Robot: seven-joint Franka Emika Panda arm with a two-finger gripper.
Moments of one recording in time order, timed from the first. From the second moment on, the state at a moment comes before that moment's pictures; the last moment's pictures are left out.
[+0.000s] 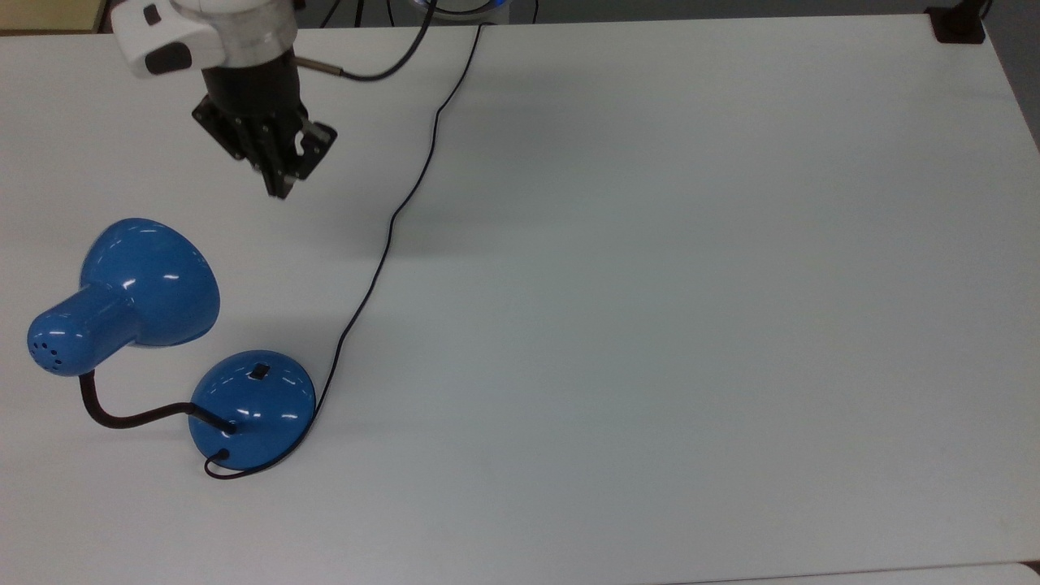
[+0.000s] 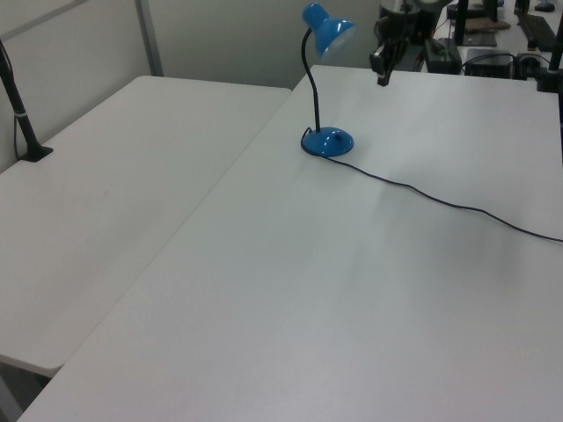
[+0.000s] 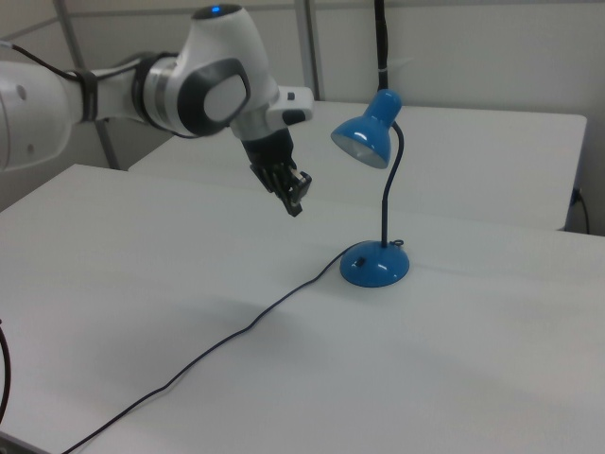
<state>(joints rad) 0.03 0.22 -0.21 -1.63 -0.01 2.07 0.12</state>
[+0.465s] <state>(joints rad) 0.03 0.26 -0.21 -1.78 -0.01 2.43 0.13</state>
